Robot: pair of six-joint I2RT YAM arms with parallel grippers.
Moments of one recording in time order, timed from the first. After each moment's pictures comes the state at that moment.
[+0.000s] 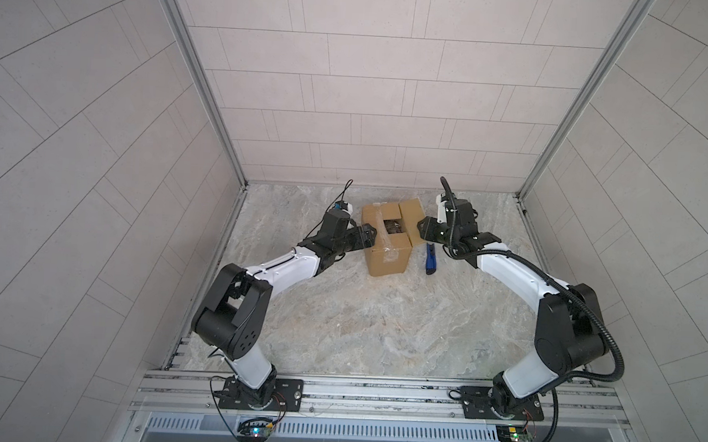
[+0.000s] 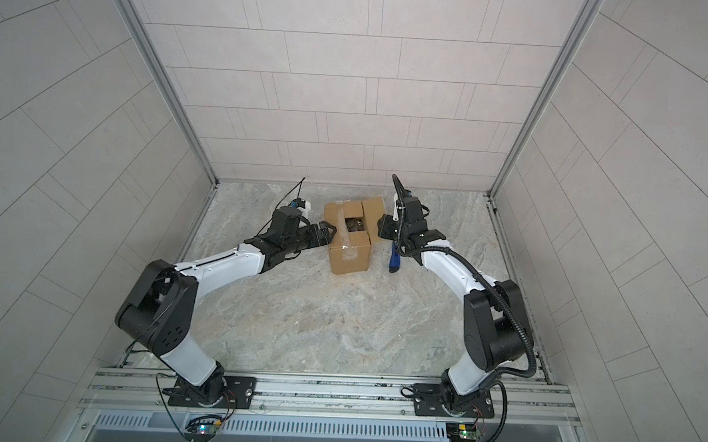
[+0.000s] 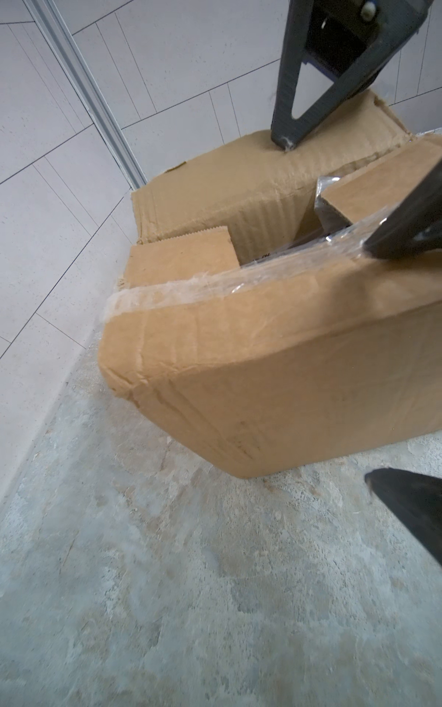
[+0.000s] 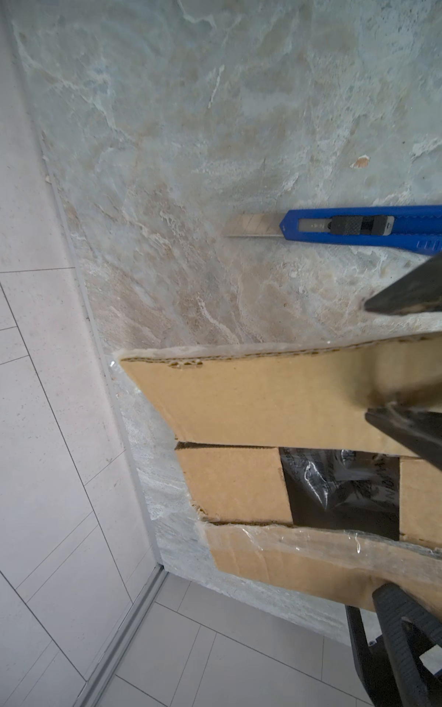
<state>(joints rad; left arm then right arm) -0.45 1.65 1.01 0.07 0.14 -0.64 0.31 1.61 1.15 -0.16 -0.09 0.47</state>
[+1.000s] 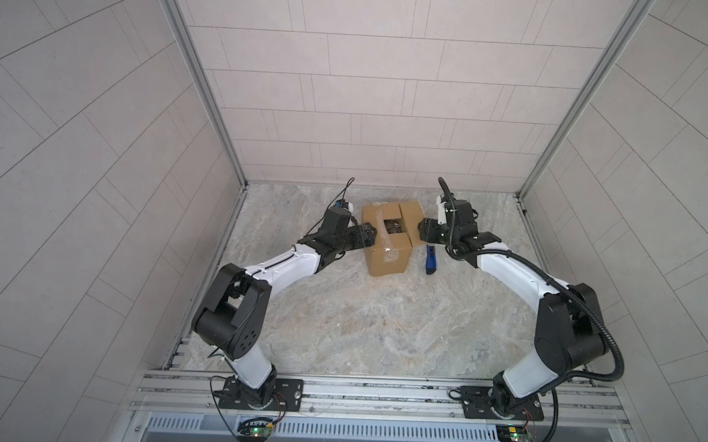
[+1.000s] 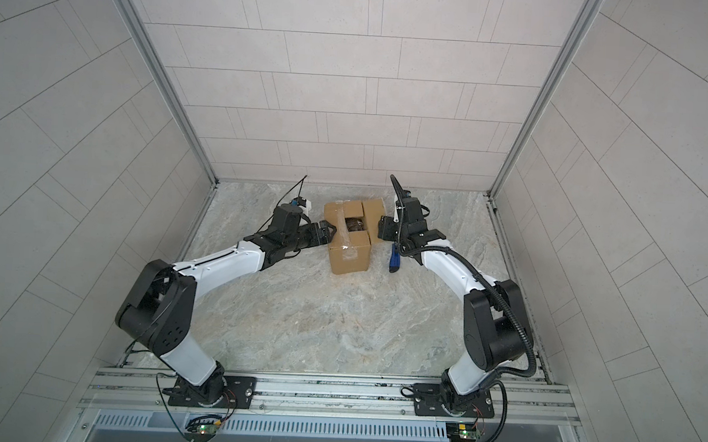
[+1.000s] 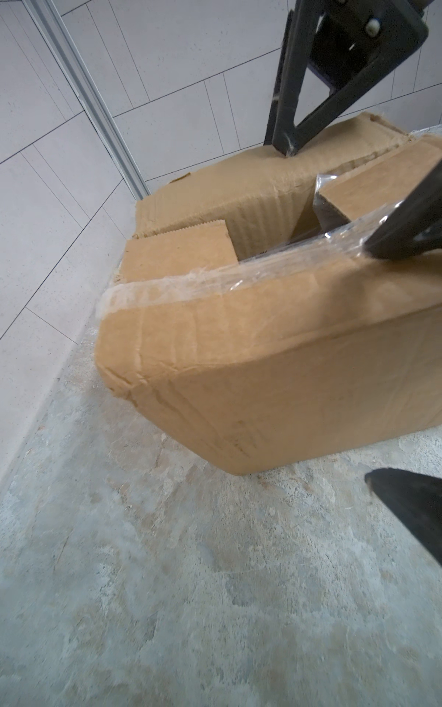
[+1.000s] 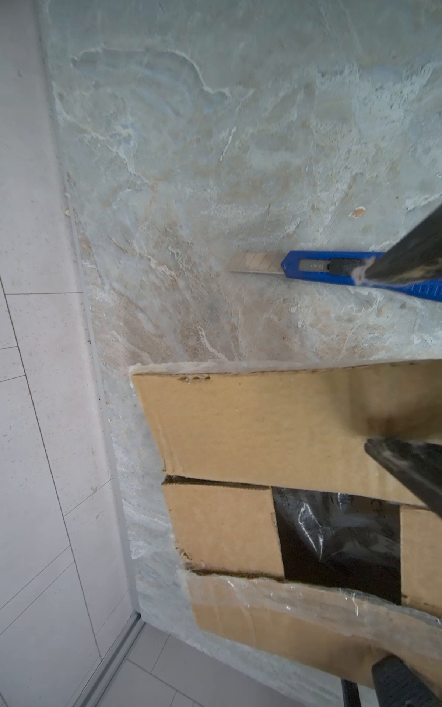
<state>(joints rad) -0.45 1.65 1.05 0.00 0.14 -0.63 0.32 1.61 1.18 -0.23 0.00 0.36</state>
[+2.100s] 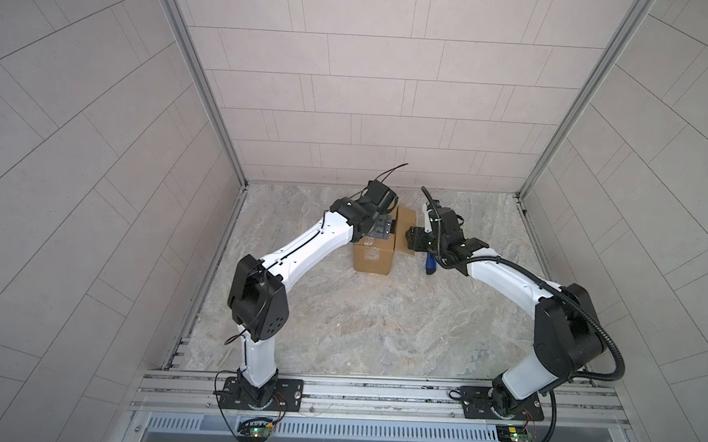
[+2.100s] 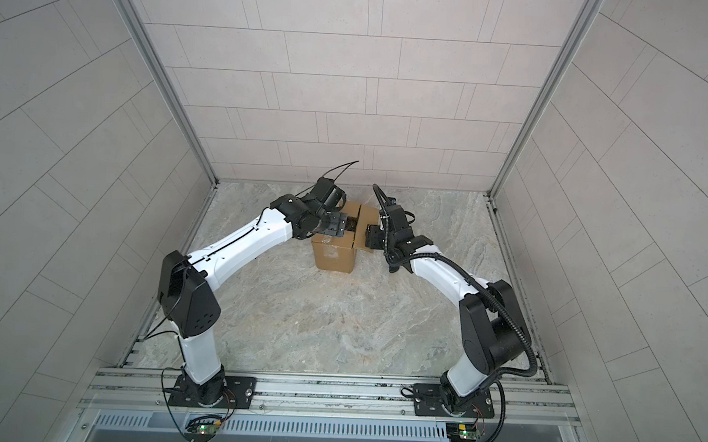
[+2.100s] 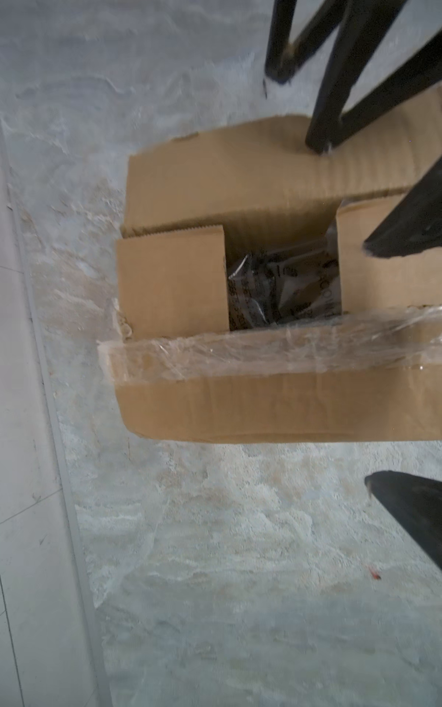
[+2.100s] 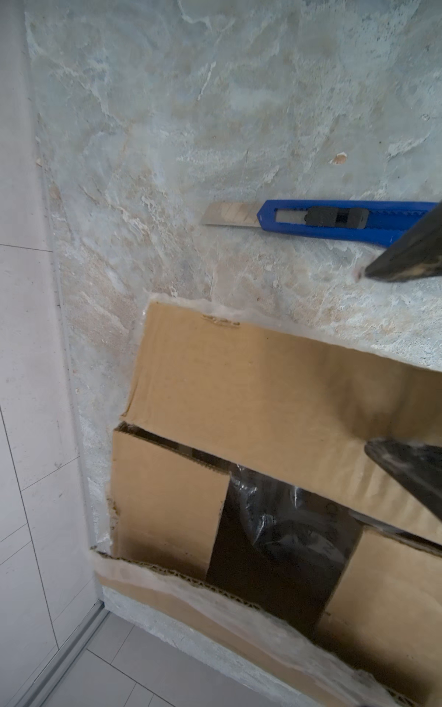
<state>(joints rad) -0.65 1.86 1.77 -0.89 -0.35 -0.39 0.44 1.60 1.13 -0.20 0.04 0.40</state>
